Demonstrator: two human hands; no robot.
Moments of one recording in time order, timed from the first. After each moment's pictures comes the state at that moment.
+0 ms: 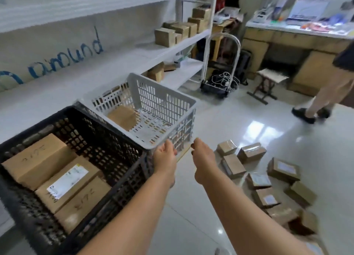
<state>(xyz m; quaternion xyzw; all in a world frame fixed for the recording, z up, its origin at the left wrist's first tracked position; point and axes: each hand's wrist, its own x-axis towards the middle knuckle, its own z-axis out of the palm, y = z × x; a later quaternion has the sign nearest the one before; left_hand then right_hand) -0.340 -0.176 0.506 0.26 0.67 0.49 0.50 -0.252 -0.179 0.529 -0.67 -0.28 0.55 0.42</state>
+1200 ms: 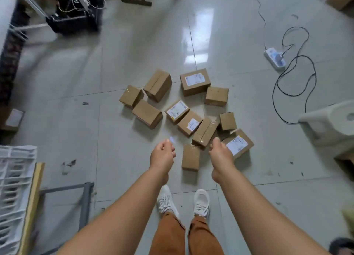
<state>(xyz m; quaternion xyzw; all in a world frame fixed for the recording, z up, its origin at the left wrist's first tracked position) 0.098 -0.156 0.271 0.42 0.66 0.04 0.62 0.209 -0.241 0.287 -0.75 0.22 0.44 0.44</state>
